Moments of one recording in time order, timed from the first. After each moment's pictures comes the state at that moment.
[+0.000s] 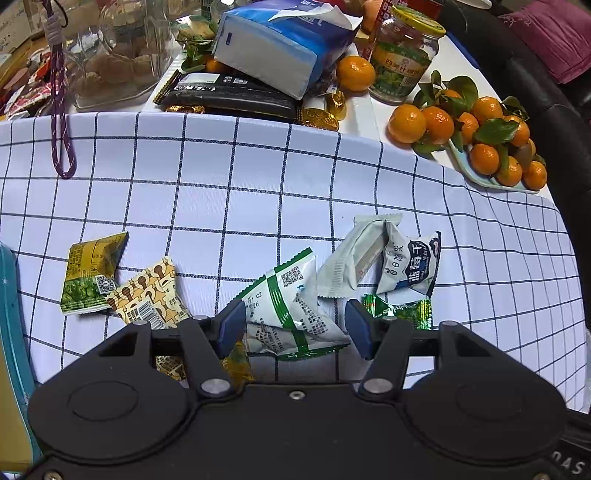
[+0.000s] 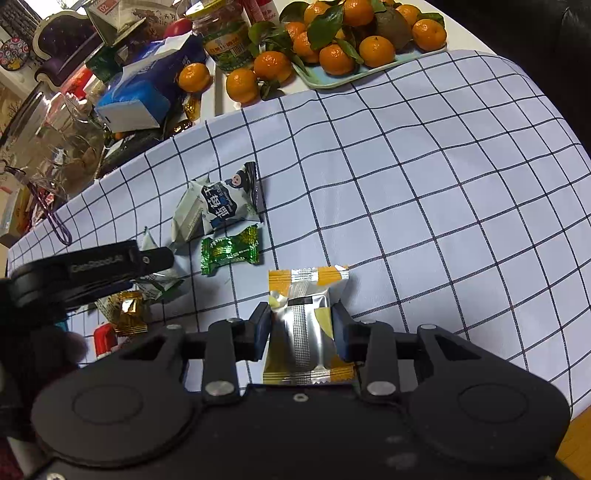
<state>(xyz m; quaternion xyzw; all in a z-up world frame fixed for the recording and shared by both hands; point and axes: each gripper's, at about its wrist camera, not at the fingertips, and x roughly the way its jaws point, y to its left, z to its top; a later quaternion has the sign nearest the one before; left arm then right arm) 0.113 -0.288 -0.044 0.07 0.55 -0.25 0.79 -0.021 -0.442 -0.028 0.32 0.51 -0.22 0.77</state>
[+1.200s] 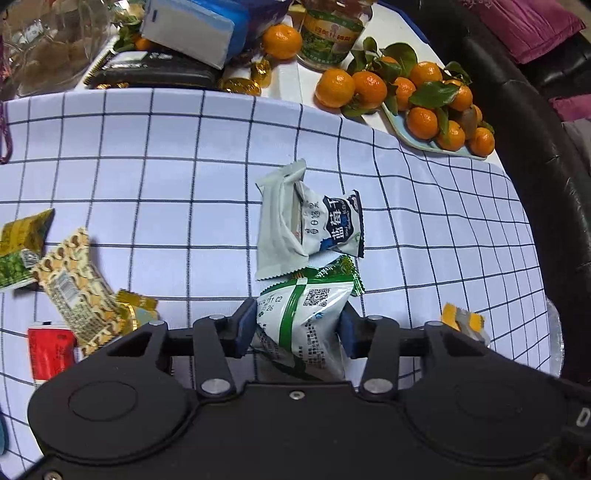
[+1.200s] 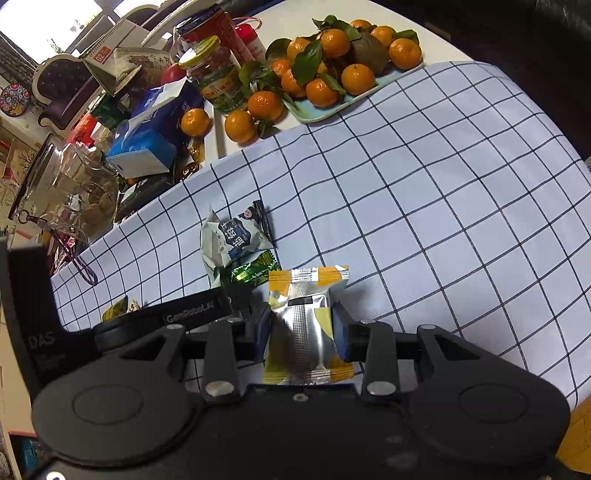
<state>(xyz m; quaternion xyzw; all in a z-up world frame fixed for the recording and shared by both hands) 0.090 -0.305 -0.042 0.05 0.57 -0.32 0.75 -0.037 -0.450 -0.004 0.36 0.46 -0.24 0.78</state>
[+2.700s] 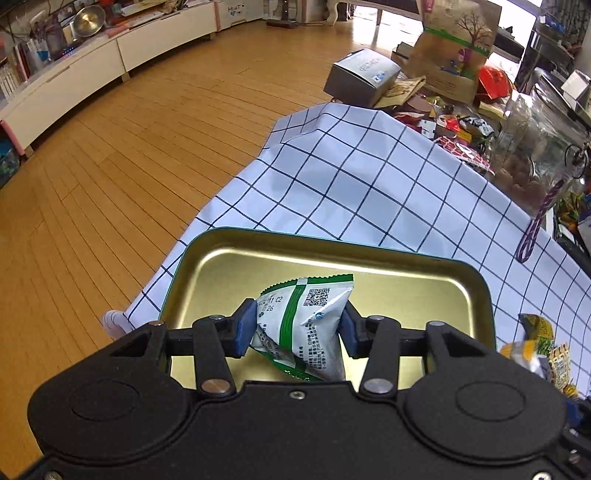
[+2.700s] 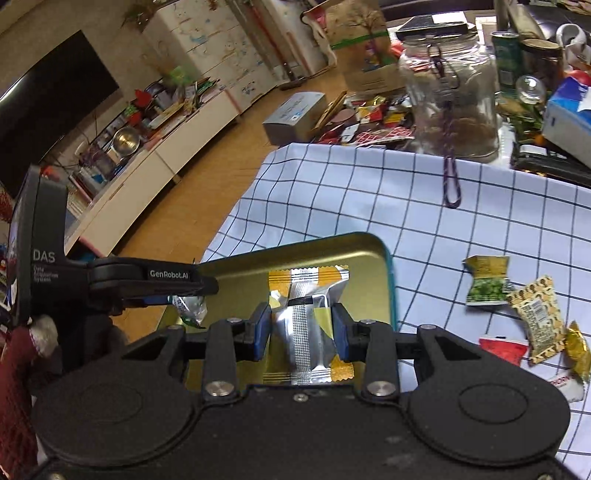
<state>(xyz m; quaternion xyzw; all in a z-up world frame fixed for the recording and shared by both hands) 0.158 0.066 0.011 -0.05 0.50 0.04 0.87 0.114 -0.140 0.010 0.18 0.43 0.14 0.88</state>
